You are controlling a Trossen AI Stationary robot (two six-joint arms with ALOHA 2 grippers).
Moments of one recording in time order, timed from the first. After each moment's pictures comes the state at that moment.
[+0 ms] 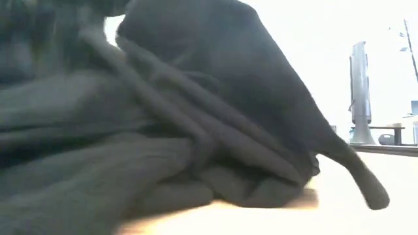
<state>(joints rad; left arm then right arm) -0.53 1.73 1.02 -0.35 0.00 -0.41 0.63 1.44 1.33 -0.85 0.58 0.88</state>
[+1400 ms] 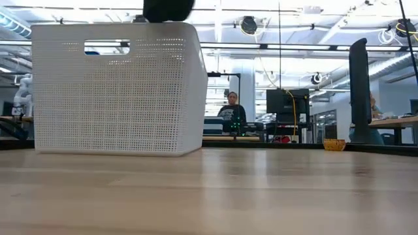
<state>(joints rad) -0.63 1.16 1.37 -0.11 -0.94 0.46 0.64 1.44 1.33 -0.88 0.58 0.87</state>
